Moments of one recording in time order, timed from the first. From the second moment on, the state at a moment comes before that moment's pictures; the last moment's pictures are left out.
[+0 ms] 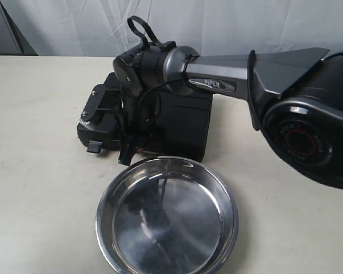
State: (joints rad) left arm -0.04 0.00 0.00 0.05 0.25 0.04; right arm 0.78 2.34 -1.87 -0.04 0.92 -0.59
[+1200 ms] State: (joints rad) left arm -0.04 0.00 0.00 0.05 0.25 0.04; right arm 0.78 2.31 -1.86 0.10 0.98 -0.59
